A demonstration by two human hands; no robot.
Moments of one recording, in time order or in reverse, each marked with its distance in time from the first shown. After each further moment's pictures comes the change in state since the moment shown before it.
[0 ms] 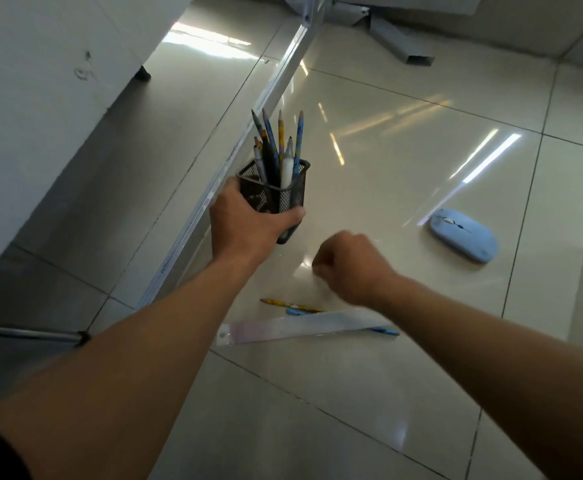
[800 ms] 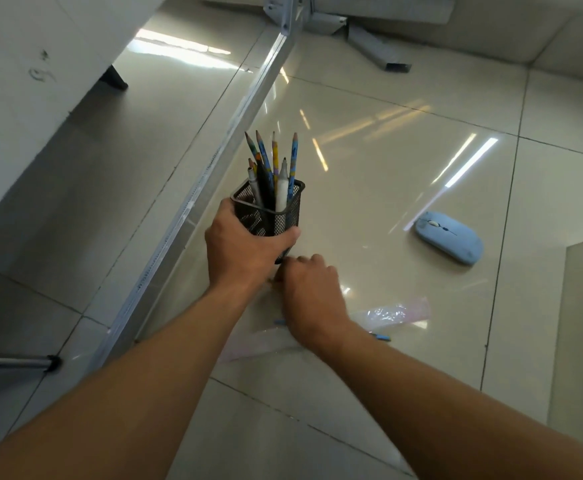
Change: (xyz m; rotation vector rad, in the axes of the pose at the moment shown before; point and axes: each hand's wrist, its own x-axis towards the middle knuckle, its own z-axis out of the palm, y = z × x) left_hand -0.017 -0.005 0.018 -0.047 -0.005 -0.002; right_hand -0.014 -0.031 0.047 -0.322 0.223 -0.117
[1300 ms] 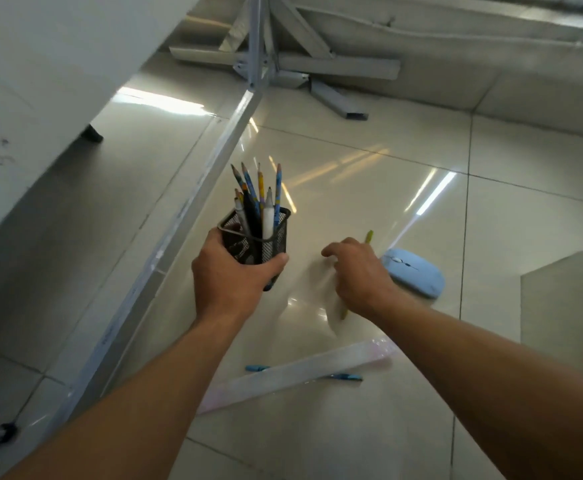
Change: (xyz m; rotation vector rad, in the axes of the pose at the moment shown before) left_hand 0.006 0.028 0.023 -0.048 -0.031 0.017; right_hand 0.043 0.125 -0.051 0.183 0.032 0.154
